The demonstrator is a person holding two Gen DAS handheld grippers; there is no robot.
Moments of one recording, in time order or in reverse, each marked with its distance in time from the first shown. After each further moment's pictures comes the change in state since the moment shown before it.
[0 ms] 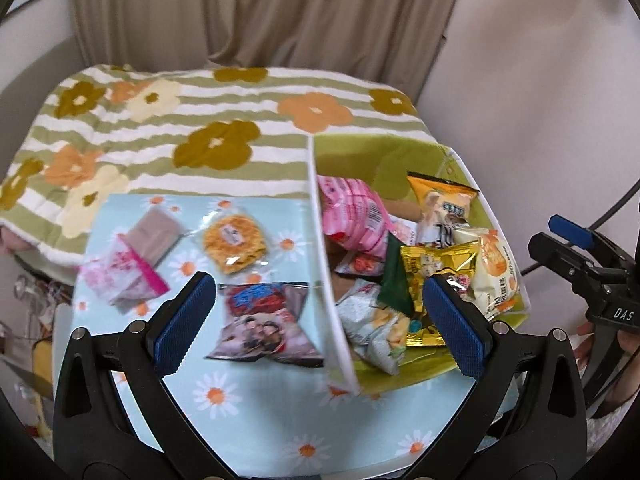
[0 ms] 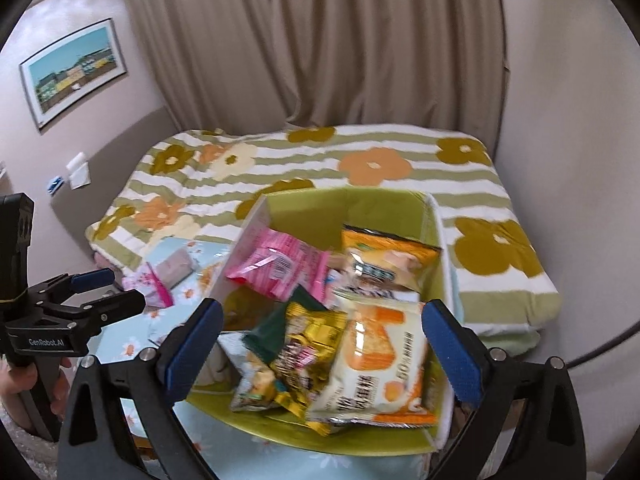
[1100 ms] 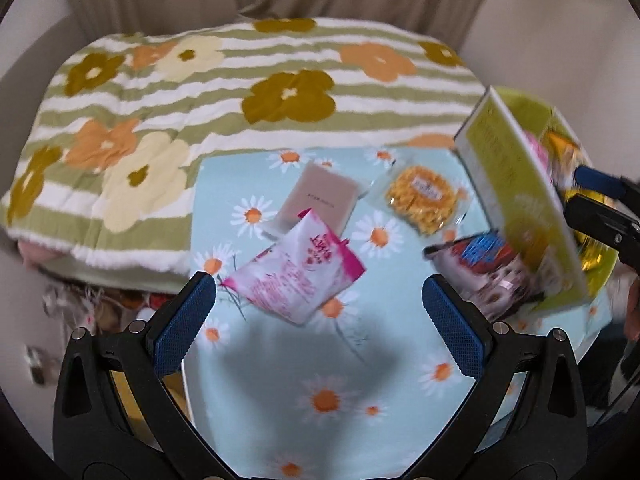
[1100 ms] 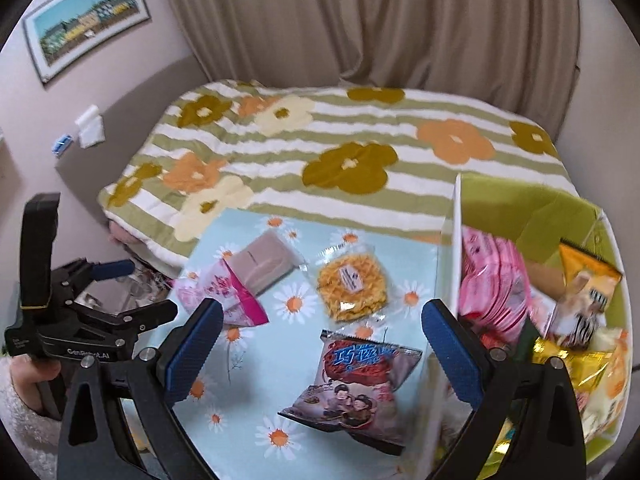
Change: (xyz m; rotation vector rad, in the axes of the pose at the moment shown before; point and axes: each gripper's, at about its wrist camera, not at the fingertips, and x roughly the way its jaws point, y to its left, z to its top) left arm 0.062 0.248 0.002 0.107 0.205 0.013; right arm 0.153 0.207 0.019 -0.015 0.198 -0.025
